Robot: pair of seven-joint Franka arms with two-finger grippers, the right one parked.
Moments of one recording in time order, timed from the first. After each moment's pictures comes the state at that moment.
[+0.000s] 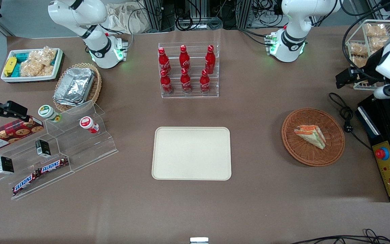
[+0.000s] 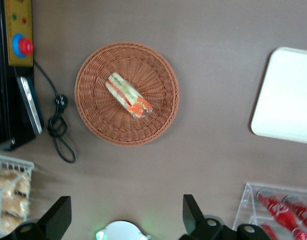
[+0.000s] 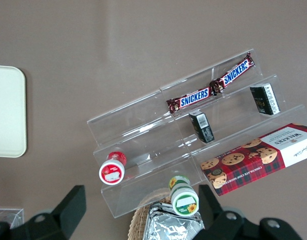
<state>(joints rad) 0.00 -0.04 -0.09 -1.58 0.00 1.47 -0.28</state>
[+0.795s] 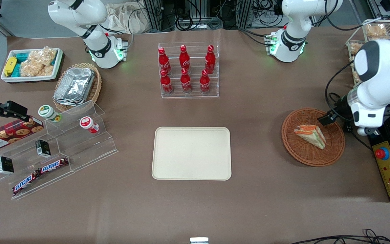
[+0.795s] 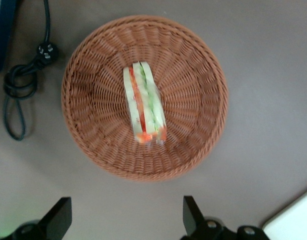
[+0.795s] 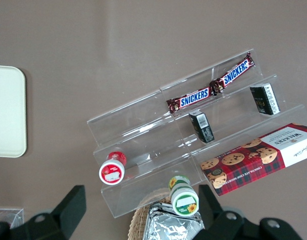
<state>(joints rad) 0.07 0.02 -0.07 -2.10 0.00 2.02 -0.75</state>
